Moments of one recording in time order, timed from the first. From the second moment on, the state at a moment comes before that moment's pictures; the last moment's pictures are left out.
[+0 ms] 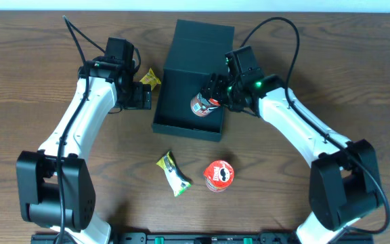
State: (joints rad) left arm -0.16 1.76 1.38 -0.94 -0.04 -0.17; right arm 0.42 1.83 1.32 -0.51 -0.25 0.81
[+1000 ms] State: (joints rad) left arm -0.16 1.76 1.37 -0.90 -0.04 -0.17; right arm 0.38 1.84 1.33 -0.29 -0.55 0.89
